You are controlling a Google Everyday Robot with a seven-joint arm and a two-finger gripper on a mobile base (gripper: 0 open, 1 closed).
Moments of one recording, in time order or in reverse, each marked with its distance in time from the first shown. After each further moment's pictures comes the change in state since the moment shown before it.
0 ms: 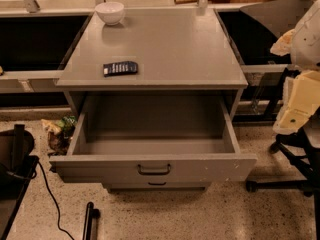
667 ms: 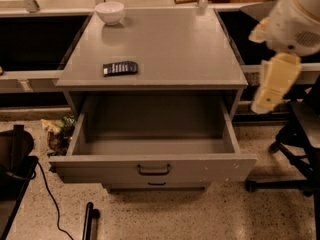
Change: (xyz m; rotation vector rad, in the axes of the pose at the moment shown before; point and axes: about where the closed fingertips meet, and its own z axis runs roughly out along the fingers) arm -0.029 -0.036 0.013 0.009 -0.041 -0.051
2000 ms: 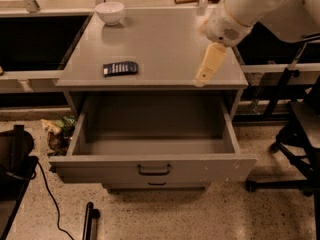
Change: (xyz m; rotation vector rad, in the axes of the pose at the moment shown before) arm -0.096 -0.095 0.101 -0.041 -0.263 -0.048
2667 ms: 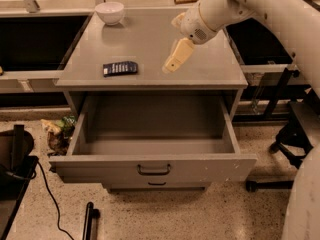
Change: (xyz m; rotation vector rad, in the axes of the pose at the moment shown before) arm -0.066 -0.060 0.064 0.068 -0.262 -0.011
